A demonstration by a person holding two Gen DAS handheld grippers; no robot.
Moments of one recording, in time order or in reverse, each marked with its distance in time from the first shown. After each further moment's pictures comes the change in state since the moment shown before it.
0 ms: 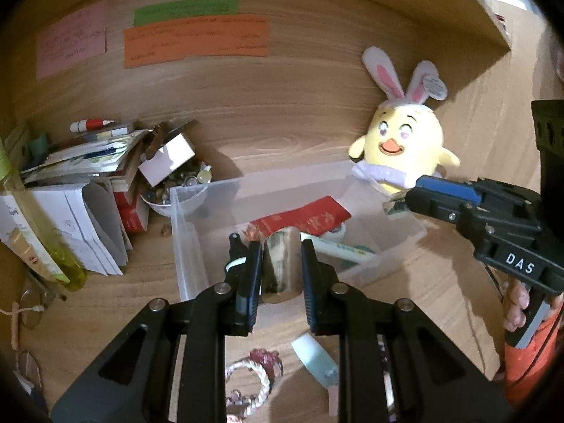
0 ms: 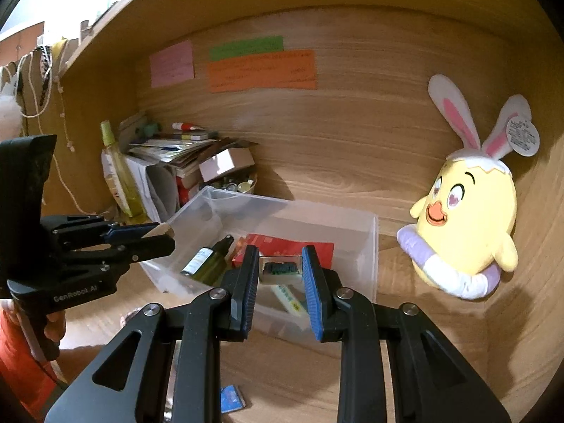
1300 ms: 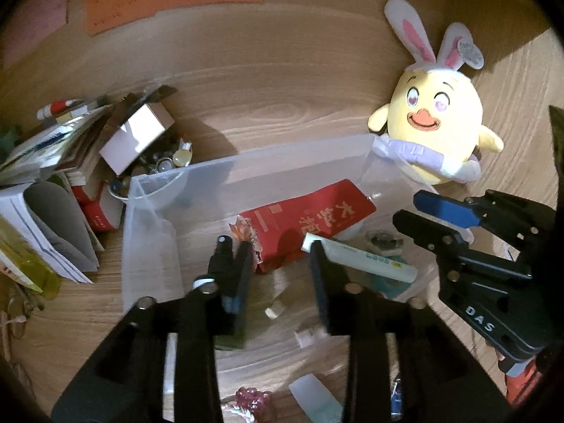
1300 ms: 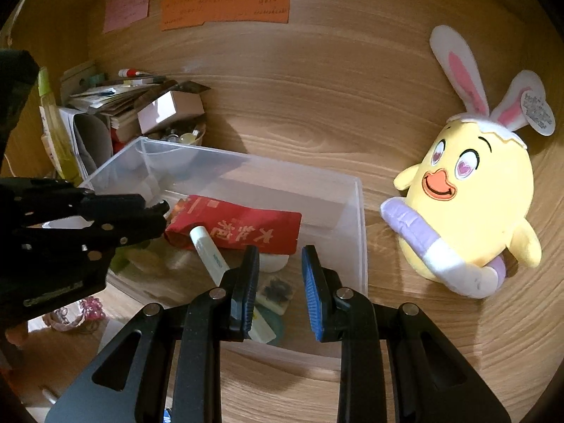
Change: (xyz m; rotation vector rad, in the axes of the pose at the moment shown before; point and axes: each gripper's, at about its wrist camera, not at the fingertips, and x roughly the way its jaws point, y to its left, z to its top) left arm 0.072 -0.010 0.007 0.006 0.117 0.031; right arm 0.069 -0.015 -0.013 -0.047 0.136 -0.184
